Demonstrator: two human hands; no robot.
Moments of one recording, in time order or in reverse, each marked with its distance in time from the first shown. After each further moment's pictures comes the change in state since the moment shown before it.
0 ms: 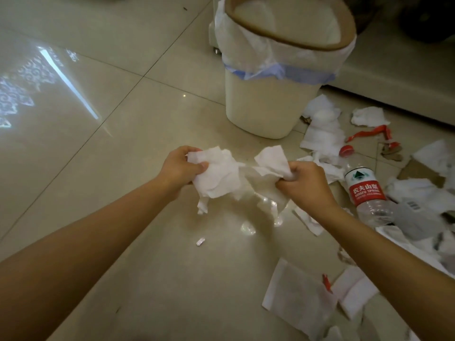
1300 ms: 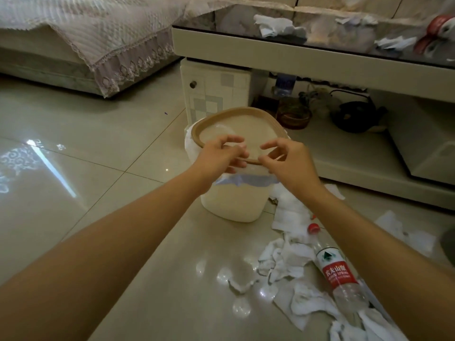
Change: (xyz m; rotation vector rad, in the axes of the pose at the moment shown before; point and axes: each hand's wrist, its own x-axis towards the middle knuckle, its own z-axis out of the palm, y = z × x) left_hand 0.031 0.218 0.074 -0.063 -0.256 0.414; right_hand 0.114 -0.091 -0.121 0.051 0.319 -0.285
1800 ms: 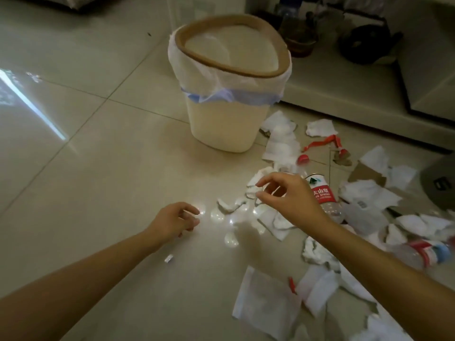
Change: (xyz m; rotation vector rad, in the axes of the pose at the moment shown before) left_hand -0.175 -0.214 -0.014 0.341 -0.100 -0.534; right_hand -0.182 0.067 0.009 -0.028 -0.351 0.247
